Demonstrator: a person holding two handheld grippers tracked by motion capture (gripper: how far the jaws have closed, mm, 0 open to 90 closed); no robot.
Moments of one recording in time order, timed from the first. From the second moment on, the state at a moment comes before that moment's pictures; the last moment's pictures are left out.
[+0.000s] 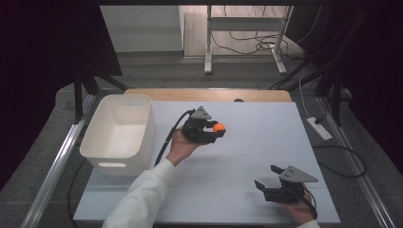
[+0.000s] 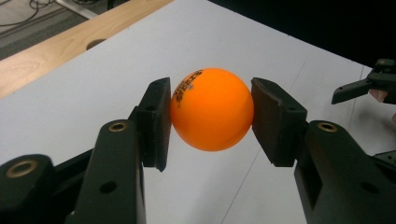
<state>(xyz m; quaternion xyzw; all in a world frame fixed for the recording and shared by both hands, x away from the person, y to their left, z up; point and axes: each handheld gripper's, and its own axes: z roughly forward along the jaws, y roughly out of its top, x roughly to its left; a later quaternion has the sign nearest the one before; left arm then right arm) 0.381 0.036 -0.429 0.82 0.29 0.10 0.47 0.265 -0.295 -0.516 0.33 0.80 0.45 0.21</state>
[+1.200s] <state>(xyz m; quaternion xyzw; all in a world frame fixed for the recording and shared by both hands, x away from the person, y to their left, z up) 0.363 0.066 -0.389 0.80 0.29 0.14 0.50 0.265 -0.294 -0.516 0.33 0.80 0.45 0.21</state>
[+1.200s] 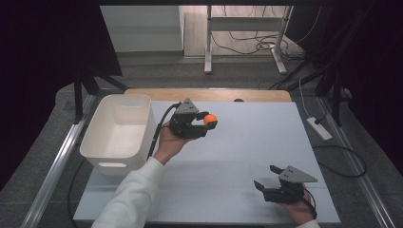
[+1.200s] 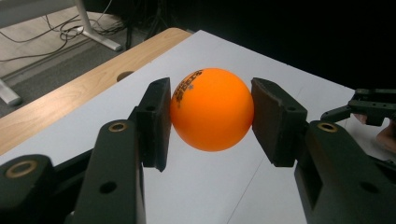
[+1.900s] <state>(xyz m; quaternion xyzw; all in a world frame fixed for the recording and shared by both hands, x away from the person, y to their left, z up) 0.362 0.082 -0.376 0.80 0.31 0.16 0.49 0.264 -0.294 -0.516 0.33 0.80 0.45 0.21</state>
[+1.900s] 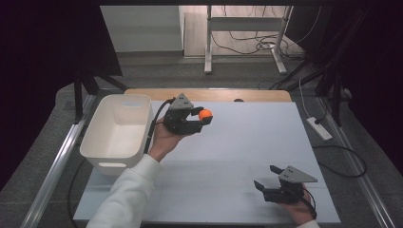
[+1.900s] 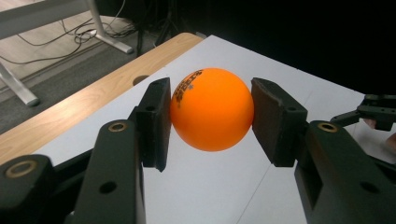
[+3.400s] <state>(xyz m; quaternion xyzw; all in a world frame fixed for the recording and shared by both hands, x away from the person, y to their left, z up) 0.355 0.142 -0.364 0.77 0.35 0.20 0.49 0.266 -0.294 -0.515 0.33 0.80 0.45 0.21</state>
